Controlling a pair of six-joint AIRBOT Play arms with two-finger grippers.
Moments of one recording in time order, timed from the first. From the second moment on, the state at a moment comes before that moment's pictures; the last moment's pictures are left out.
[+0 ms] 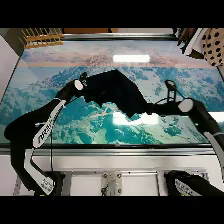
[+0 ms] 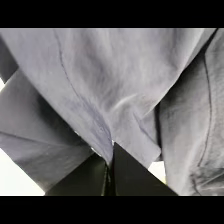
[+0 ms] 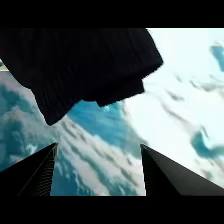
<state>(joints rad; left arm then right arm) -0.29 -1.84 1.46 1.00 -0.78 -1.81 0.11 -1.19 0.85 -1.09 0.80 1.48</state>
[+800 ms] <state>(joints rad) -0.24 -1.80 1.46 1.00 -0.83 -1.74 0.34 -1.58 1.02 -0.80 0.51 1.48</state>
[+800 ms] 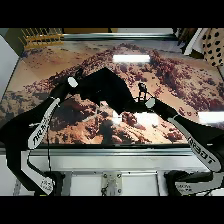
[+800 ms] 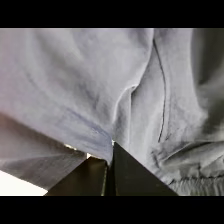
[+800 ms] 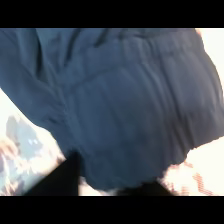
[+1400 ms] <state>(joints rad) -0.26 -1.43 1.19 1.14 -0.99 -1.58 0.07 -1.31 1.04 -1.25 0.83 1.49</state>
